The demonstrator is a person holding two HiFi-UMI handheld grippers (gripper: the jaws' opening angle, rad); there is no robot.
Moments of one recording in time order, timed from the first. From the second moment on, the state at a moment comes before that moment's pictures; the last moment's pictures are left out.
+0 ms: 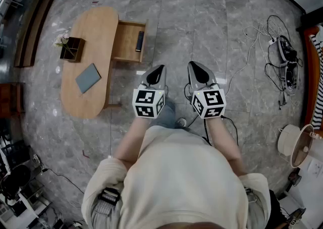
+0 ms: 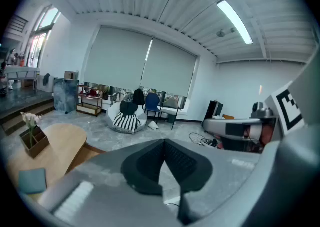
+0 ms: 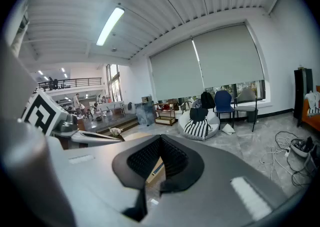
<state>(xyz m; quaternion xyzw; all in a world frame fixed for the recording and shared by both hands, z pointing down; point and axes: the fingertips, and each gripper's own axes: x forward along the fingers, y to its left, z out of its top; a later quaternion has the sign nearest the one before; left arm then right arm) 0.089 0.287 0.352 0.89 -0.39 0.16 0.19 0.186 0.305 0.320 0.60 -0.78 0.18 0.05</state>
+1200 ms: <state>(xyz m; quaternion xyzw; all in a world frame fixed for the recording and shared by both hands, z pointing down) 0.086 0.289 0.345 0.88 -0.40 0.11 0.23 0.188 0.308 0.301 0.59 -0.79 0.17 0.04</state>
